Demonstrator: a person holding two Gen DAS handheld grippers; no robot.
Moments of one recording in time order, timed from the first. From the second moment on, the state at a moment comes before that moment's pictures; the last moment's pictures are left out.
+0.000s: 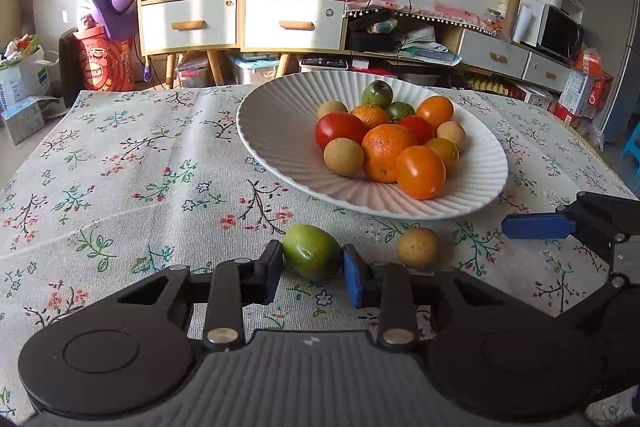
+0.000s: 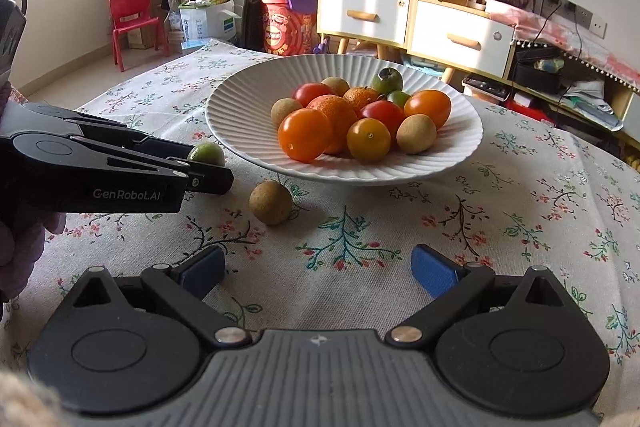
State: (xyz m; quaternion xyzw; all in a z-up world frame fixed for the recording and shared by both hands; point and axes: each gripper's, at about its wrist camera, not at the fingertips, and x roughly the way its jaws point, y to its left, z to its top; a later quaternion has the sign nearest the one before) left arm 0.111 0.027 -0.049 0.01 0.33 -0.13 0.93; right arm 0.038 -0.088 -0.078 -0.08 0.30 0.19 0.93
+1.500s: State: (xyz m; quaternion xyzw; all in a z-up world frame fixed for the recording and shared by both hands) left arm 0.098 0.044 -0.041 -0.03 0.37 -0.13 0.92; right arm 0.038 -0.075 -0.071 -0.11 0.29 0.22 0.93
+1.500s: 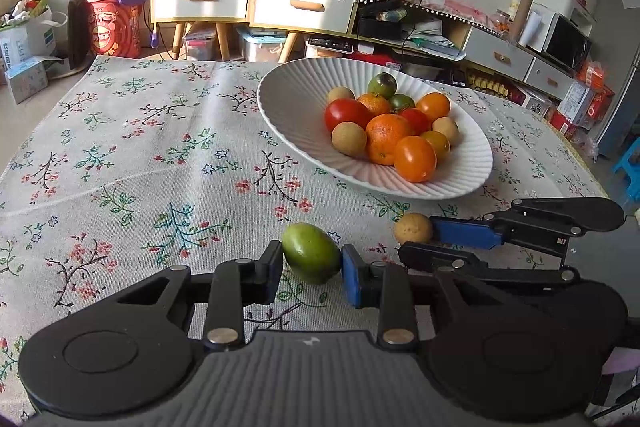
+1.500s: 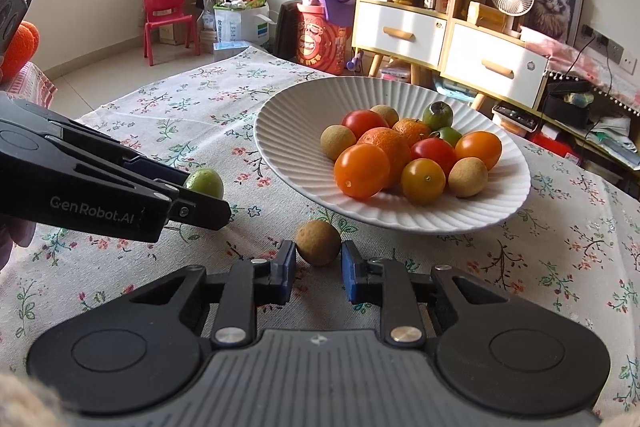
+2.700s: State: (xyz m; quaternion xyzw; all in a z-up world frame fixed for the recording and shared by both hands) left arm 0.104 0.028 -0.006 -0.05 0.33 -0.16 0.93; right arm 0.052 -0.128 -0.033 -0.02 0.26 0.17 0.95
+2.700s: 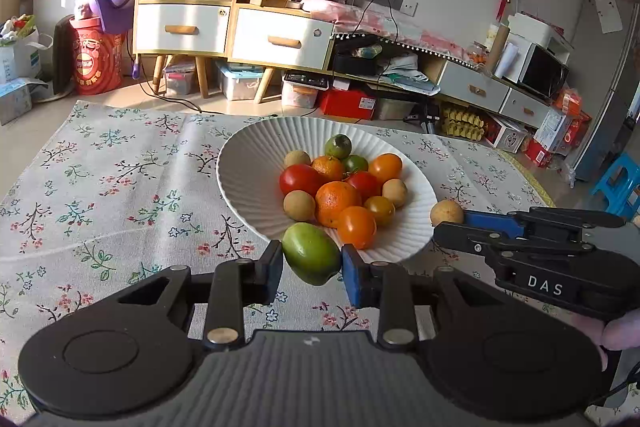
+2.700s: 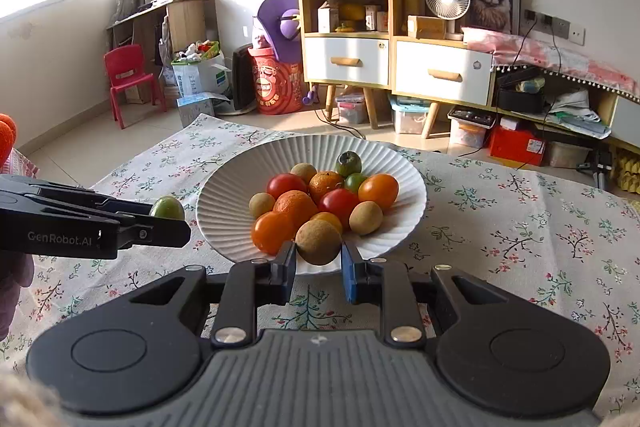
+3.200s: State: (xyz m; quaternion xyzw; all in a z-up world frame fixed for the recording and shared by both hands) left arm 0.123 0.012 -0.012 -0.03 0.32 -0.16 0.93; right arm 0.058 -0.140 -0.036 0.00 0.26 0.16 0.95
